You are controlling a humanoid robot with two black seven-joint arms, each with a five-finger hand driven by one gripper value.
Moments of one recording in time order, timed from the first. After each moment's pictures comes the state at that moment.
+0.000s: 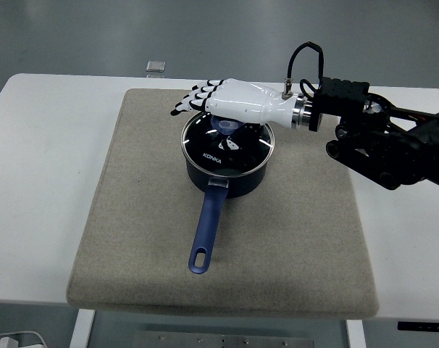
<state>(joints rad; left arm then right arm) -0.01 0.00 -0.03 -0.09 0.12 -0.06 0.08 1.26 -0.17 0.09 0.83 -1.57 -0.15 0.61</state>
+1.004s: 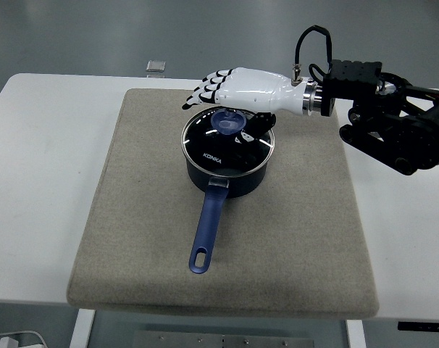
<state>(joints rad) -0.01 0.00 -0.03 -0.09 0.12 -0.06 0.08 1.34 -0.22 0.02 0.84 -1.59 -0.13 0.61</state>
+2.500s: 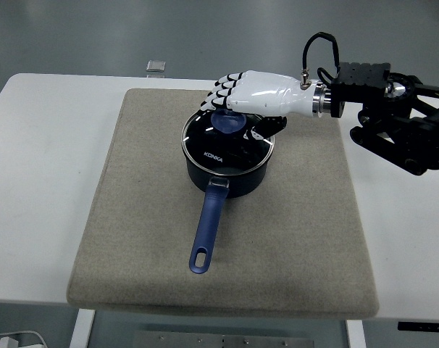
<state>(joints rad) -0.01 0.00 -0.03 -0.09 0.12 -0.06 0.08 1.35 -0.25 -0.04 0.84 -1.64 -0.17 0.61</state>
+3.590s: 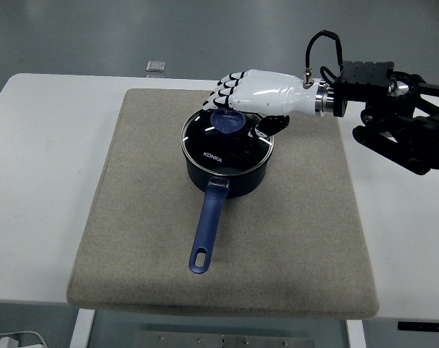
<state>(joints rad) -0.01 0.00 -0.03 -0.09 0.12 -0.06 0.08 1.35 -0.25 -0.05 0.85 -1.63 -0.17 0.61</state>
